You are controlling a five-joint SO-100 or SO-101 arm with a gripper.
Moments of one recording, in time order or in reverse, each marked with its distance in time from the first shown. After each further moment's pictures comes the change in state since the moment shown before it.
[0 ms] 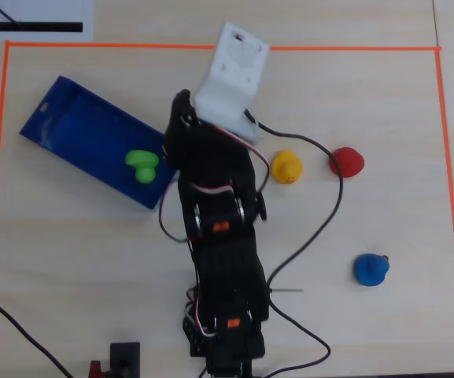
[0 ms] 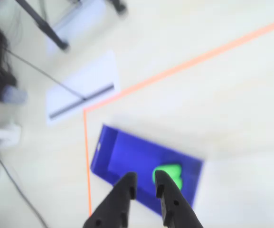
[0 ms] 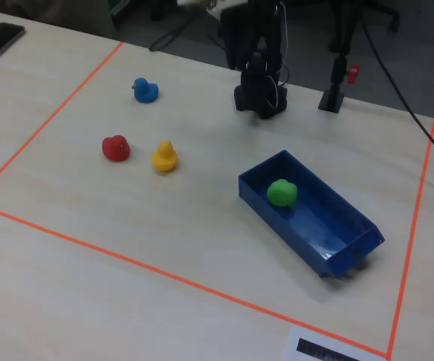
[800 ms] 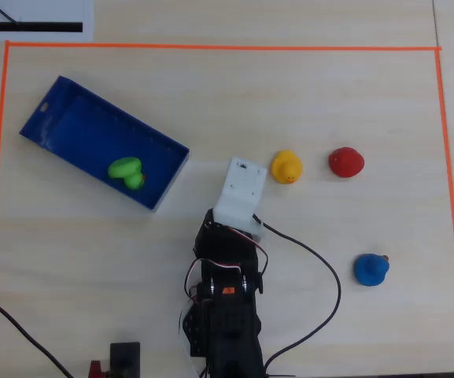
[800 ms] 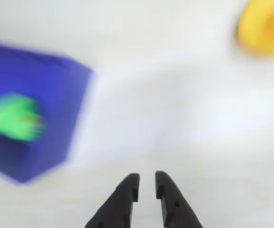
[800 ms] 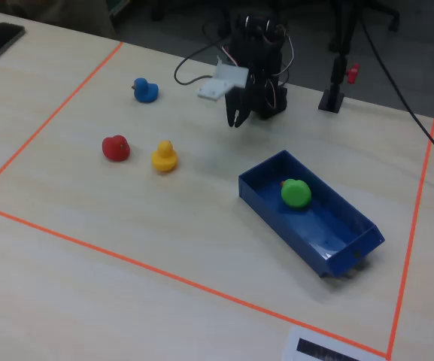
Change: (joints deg) arm 4.6 67.4 98.3 -5.3 -11.9
